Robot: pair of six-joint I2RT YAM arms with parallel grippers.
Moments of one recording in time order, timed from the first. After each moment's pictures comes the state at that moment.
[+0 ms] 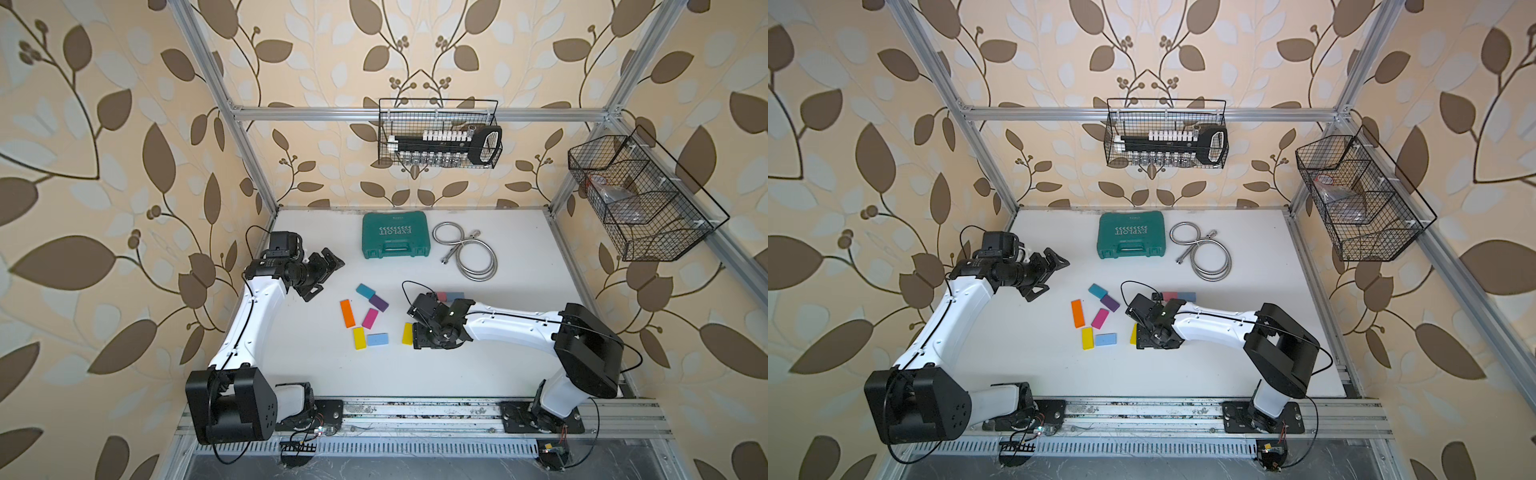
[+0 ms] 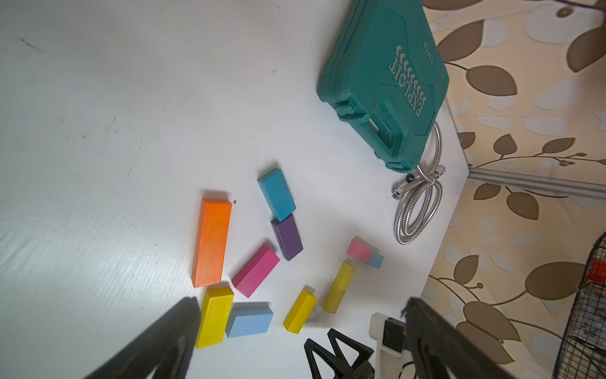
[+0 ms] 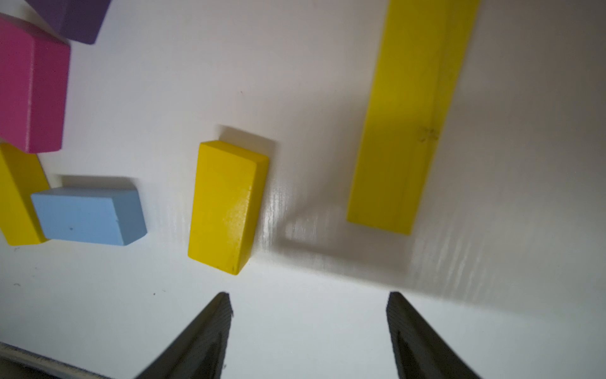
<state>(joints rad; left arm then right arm) 0.09 1.26 1.09 -0.83 0.47 -0.72 0.97 1.68 1.01 -0.63 0.09 0.96</state>
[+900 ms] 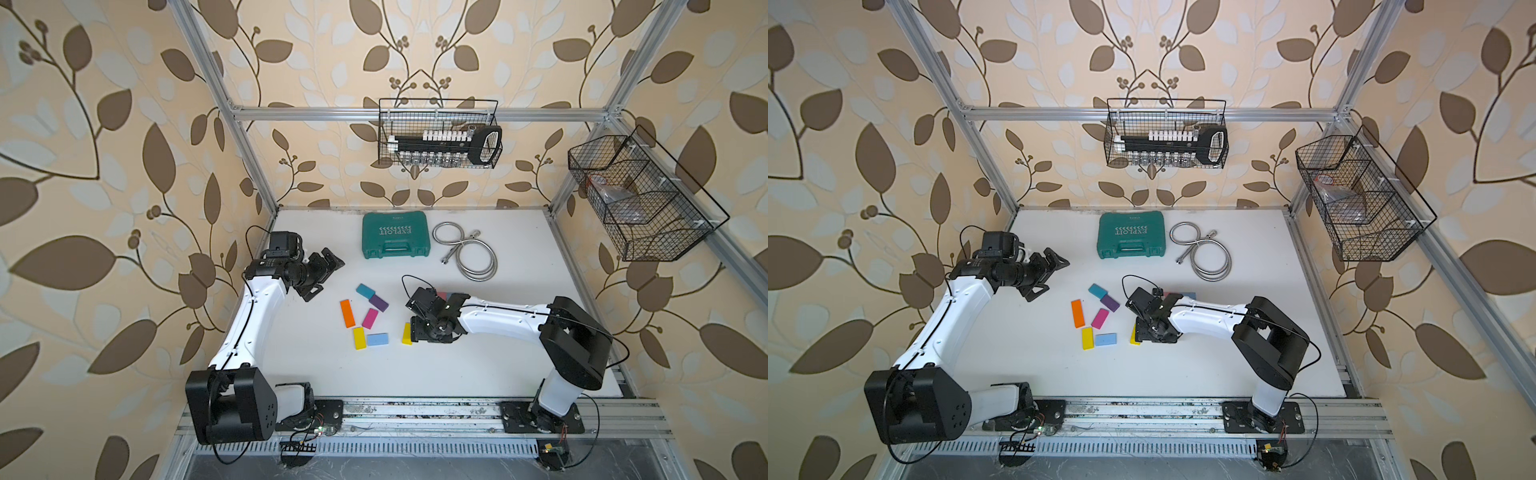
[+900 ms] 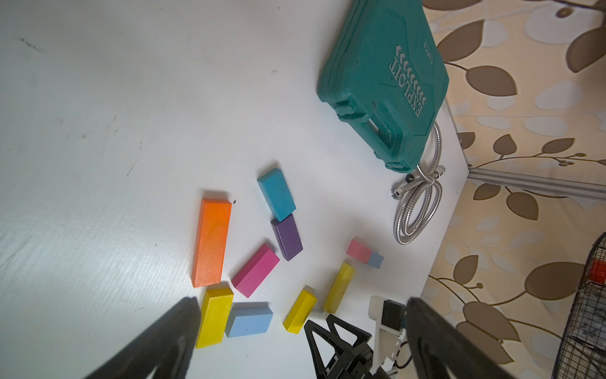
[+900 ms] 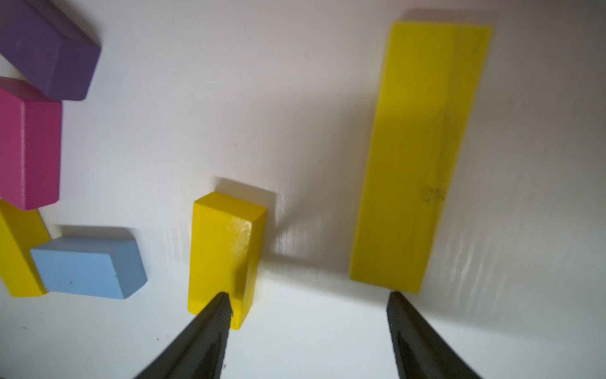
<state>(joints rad) 0.09 1.26 1.09 -0.83 0.47 -0.72 0.92 1.74 1.05 -0.60 0.08 0.96</state>
